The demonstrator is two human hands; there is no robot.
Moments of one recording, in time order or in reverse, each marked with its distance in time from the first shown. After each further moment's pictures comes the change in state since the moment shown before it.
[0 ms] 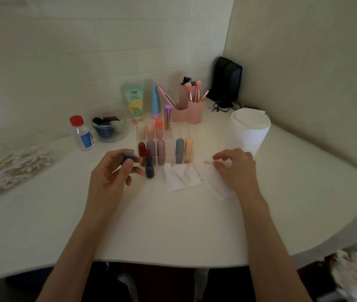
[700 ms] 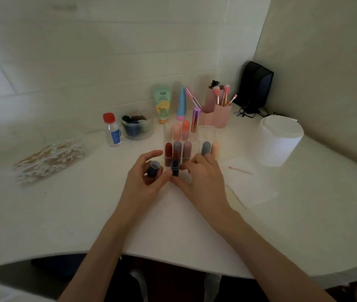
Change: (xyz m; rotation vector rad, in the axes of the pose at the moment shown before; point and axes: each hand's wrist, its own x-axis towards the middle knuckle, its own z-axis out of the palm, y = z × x) left_hand -0.001 -0.019 0.000 0.053 -0.057 0.008; right_hand -0.050 -0.110 0.060 -0.203 -0.030 -0.469
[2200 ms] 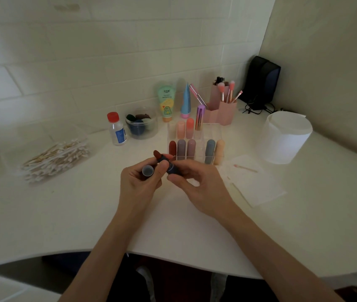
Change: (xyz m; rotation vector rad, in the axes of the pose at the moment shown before) left_hand -0.010 0.020 0.001 -0.163 0.124 -0.060; right_hand -0.013 -0.004 -0.013 0.883 -0.118 -0.080
